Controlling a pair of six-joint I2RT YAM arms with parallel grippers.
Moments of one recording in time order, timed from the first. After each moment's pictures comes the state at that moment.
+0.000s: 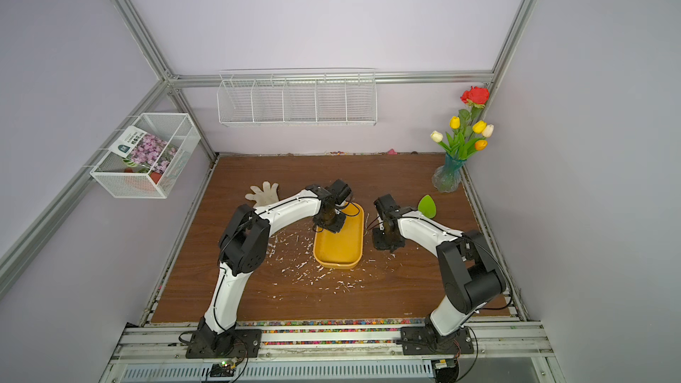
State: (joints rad) left arm -0.79 2.21 1.76 -0.90 -0.07 -0.27; right arm 0.41 1.63 0.97 -0.70 -0.08 0.32
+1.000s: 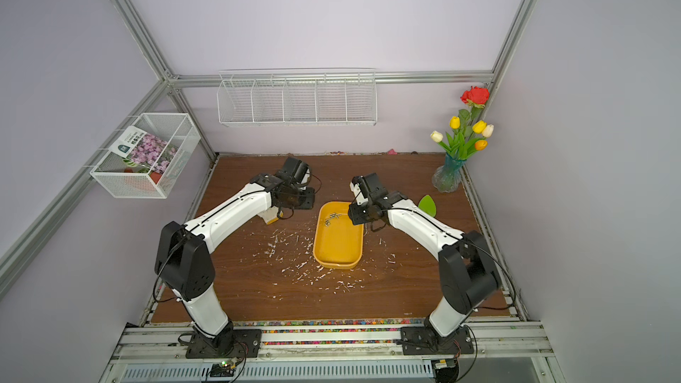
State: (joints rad) left arm -0.55 1.78 1.46 -0.74 0.03 -0.42; right arm 0.54 1.70 1.27 -0.56 -0.16 0.21
